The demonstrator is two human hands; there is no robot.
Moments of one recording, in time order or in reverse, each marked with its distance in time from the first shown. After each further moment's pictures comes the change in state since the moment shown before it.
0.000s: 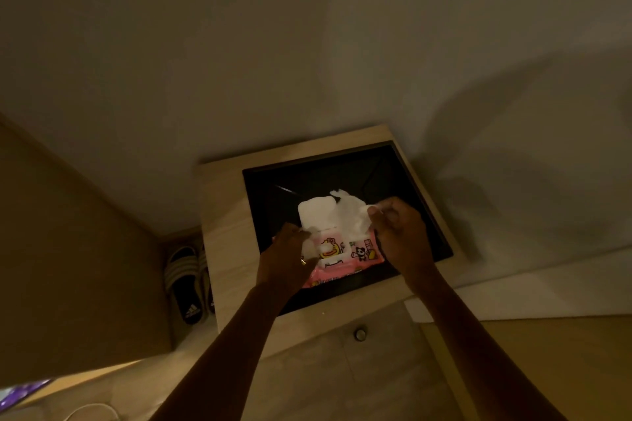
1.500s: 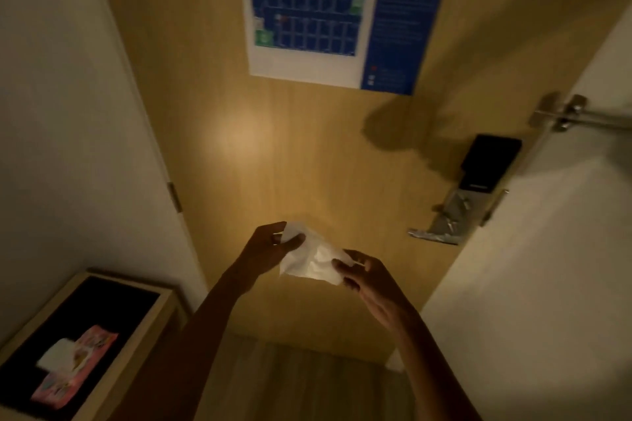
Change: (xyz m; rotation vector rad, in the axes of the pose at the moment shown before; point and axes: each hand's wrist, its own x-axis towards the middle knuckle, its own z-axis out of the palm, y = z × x) left_hand -0.506 0.570 -0.124 -0.507 -0.855 0.666; right_hand -0.646 -0.214 -0.481 0.558 0.687 0.414
